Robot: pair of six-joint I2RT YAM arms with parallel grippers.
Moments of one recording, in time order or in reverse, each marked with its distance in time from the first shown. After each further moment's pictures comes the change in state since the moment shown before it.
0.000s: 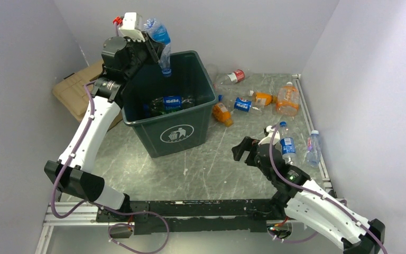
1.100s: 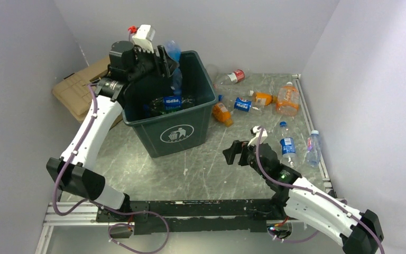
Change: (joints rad) left arm 0.014 0.029 0.002 -0.164 0.198 0.022; right arm 0.000 0.069 -0.115 0.299 -0.166 -0.219
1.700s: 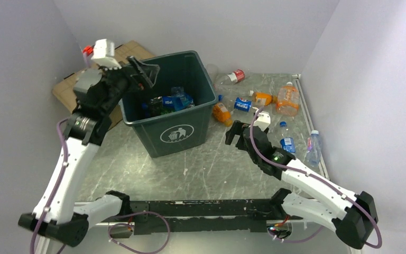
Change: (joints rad) left arm -0.005 -0.374 -0.259 0.047 -0.186 -0.162; right arm 0.000 0.238 0.280 -0.142 0.251 0.155
